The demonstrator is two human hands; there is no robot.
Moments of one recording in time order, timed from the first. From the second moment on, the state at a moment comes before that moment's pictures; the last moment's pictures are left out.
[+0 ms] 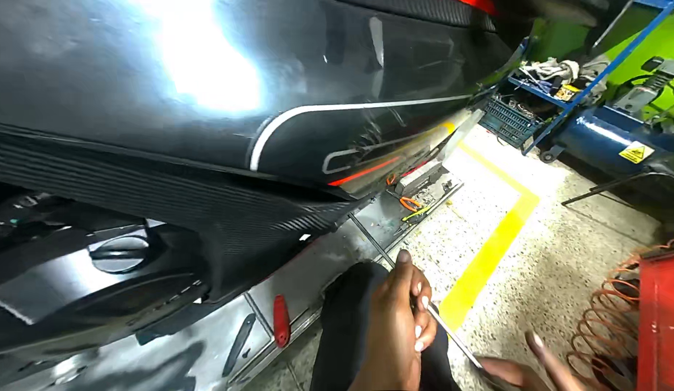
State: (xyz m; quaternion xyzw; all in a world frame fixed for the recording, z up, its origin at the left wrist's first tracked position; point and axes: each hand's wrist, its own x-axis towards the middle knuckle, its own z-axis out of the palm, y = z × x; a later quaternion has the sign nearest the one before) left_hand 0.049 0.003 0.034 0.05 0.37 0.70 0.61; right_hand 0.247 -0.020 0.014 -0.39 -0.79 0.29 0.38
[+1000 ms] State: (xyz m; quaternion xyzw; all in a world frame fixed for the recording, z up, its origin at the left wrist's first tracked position) left_hand 0.037 0.007 0.037 0.04 0.38 0.71 0.59; right_hand 0.267 -0.013 0.014 -0.39 -0.86 0.12 0.31
